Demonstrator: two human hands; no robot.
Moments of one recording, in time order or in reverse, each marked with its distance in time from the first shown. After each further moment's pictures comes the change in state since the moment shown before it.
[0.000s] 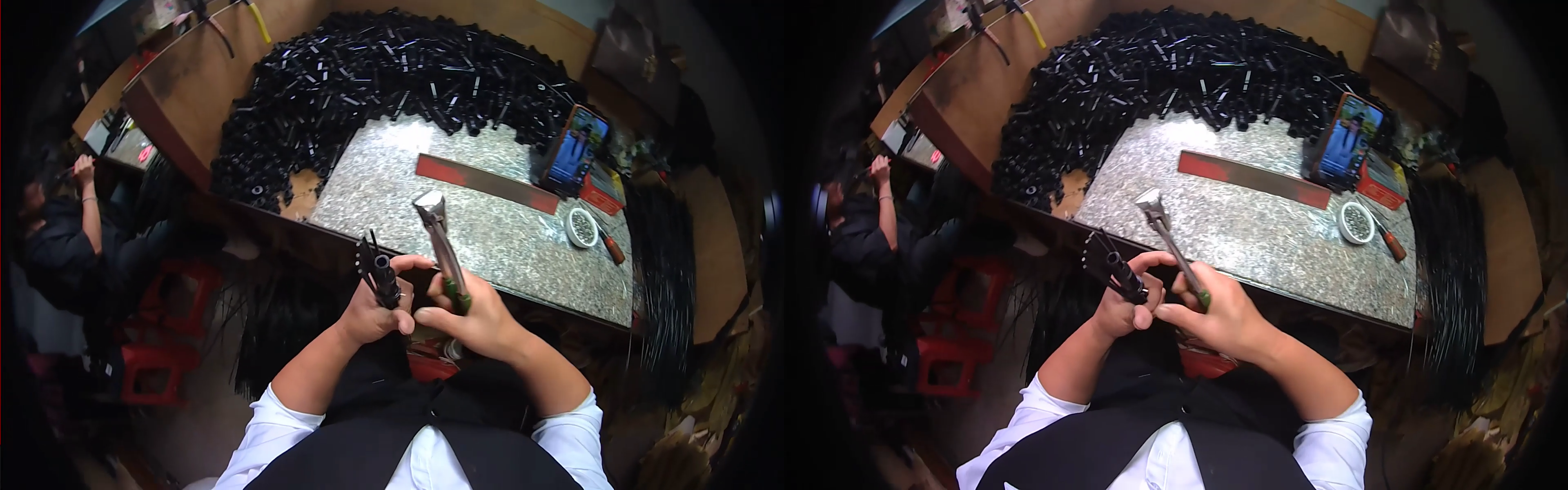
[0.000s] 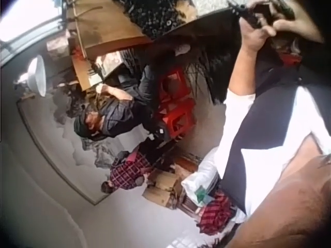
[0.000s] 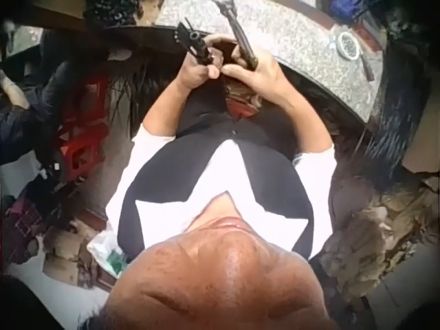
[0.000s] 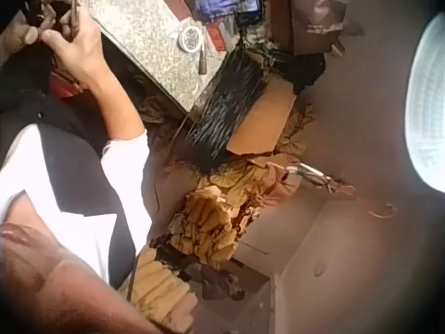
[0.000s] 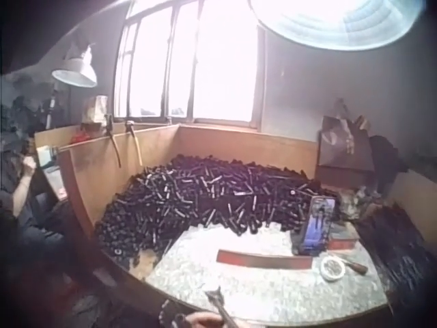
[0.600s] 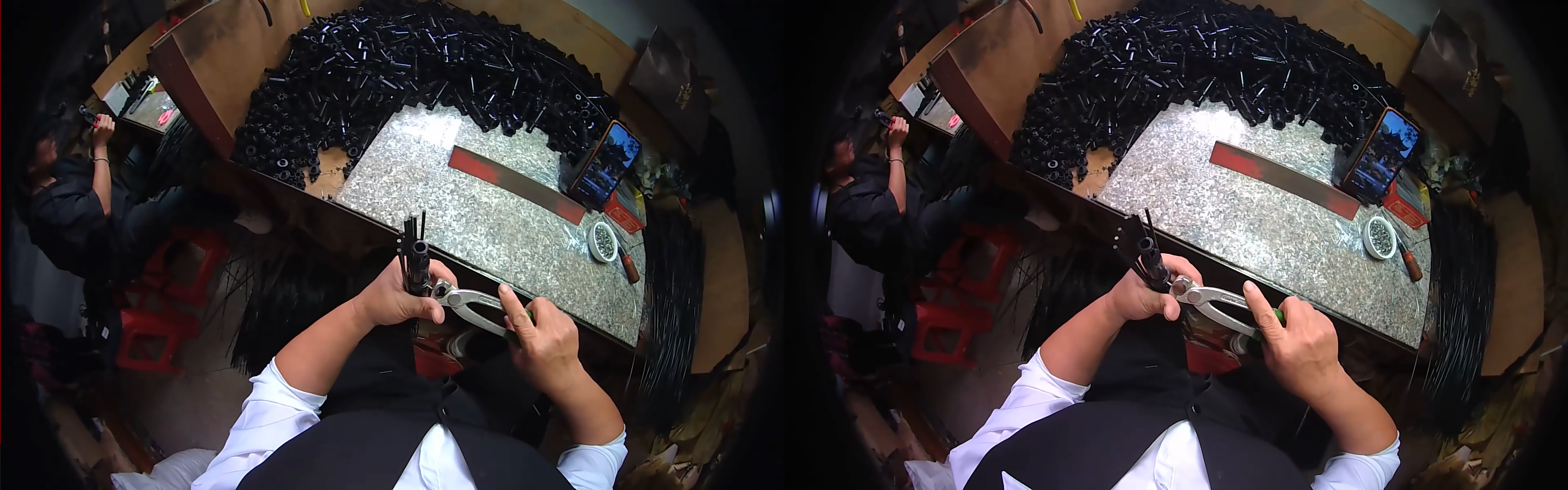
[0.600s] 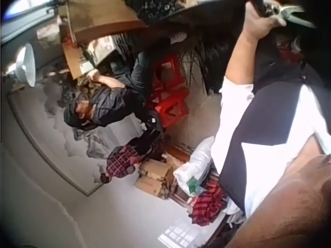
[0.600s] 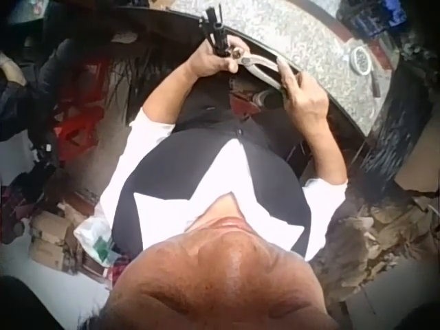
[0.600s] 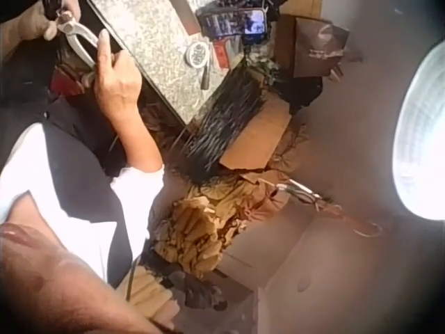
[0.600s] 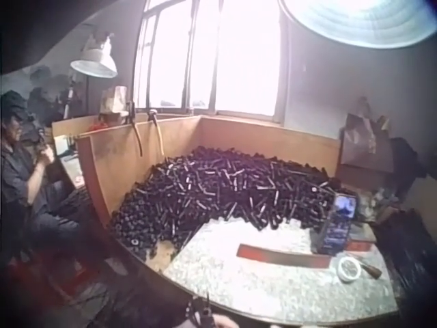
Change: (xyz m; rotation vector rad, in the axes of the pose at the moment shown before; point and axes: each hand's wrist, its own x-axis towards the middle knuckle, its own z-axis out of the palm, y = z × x) left_hand 0.003 0.001 -0.010 0.027 -0.033 -0.121; right_hand -0.055 0.010 -0.028 -1.171 0.193 -0.400
